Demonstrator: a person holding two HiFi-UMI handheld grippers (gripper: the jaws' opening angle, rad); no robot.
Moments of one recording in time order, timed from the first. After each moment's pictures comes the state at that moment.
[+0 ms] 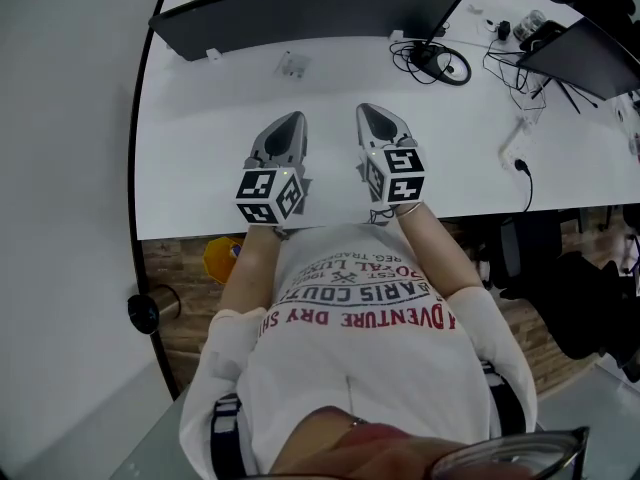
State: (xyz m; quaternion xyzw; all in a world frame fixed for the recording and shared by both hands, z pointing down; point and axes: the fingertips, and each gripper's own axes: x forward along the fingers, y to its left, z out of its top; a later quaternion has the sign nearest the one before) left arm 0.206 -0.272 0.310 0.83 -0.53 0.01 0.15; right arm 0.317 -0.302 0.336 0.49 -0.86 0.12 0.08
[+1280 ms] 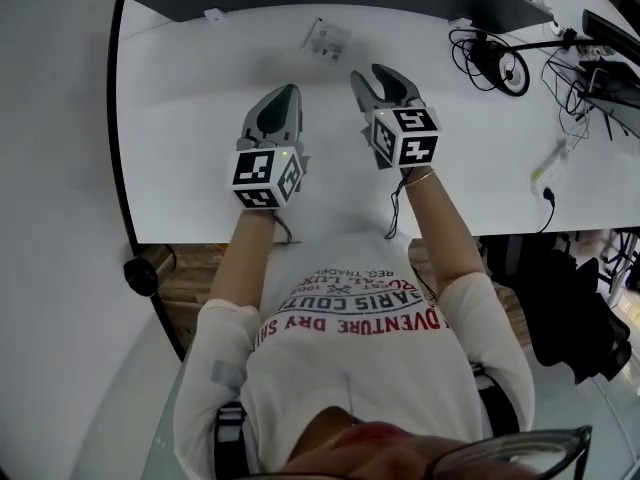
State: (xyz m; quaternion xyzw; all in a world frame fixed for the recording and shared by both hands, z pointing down) left arm 0.086 -0.415 0.417 0.78 -0.57 0.06 0.23; right arm 0.203 -0.466 0.456 0.43 -0.85 0.22 0.18
